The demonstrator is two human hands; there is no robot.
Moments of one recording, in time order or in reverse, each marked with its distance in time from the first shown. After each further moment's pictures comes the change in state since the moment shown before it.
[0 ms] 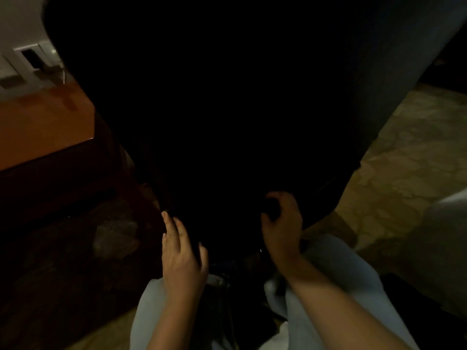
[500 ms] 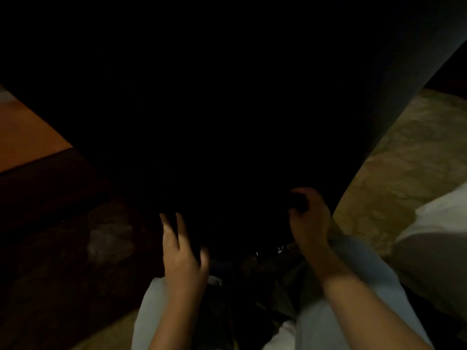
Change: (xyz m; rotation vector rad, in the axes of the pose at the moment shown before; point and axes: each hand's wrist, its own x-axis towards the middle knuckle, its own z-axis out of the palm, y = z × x) left_hand 0.005 0.013 0.006 -0.177 -0.030 -0.094; right_hand 0.035 0.035 -0.047 -0.037 0.028 0.110
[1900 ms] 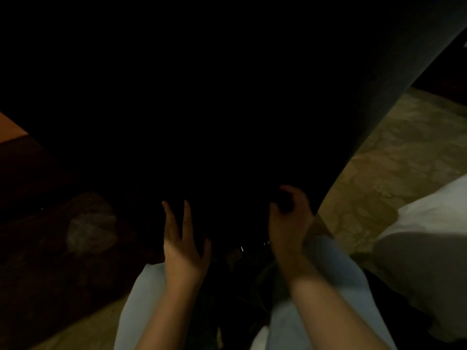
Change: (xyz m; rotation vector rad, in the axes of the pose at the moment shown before) left_hand 0.002 0.023 0.038 -0.086 0.047 0.149; right_hand -0.012 -0.007 0.006 0.127 0.114 0.158
